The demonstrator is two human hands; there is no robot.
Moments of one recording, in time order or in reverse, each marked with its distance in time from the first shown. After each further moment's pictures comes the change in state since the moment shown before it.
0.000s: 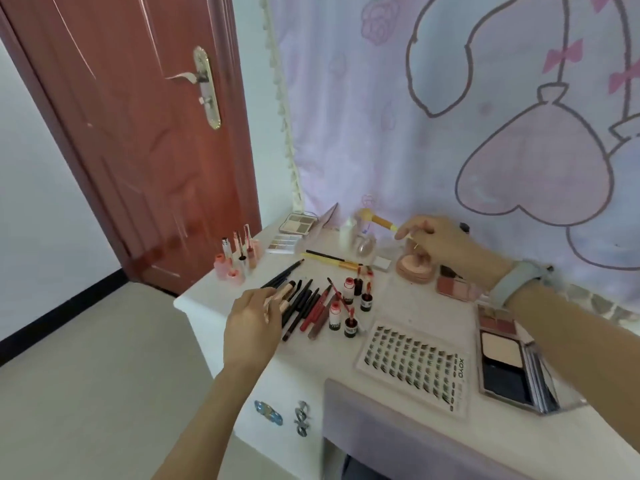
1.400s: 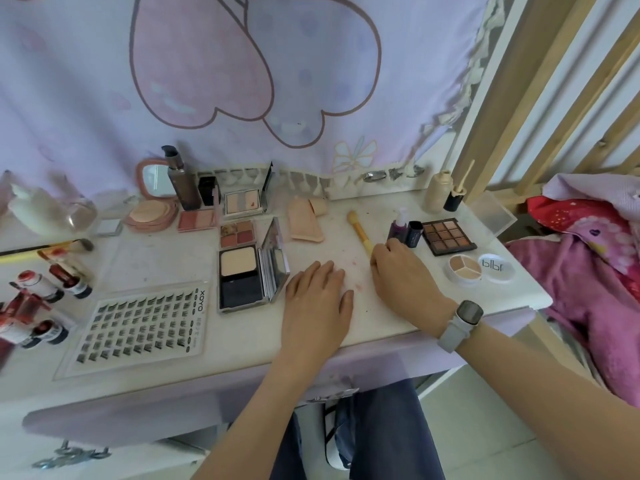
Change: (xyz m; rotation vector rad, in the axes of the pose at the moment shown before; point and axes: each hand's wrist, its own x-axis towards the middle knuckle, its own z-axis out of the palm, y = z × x) left_hand -0.194 0.259 0.194 -0.048 -0.648 0.718; right_hand -0.253 0.203 -0.125 -0.925 0.381 0.336
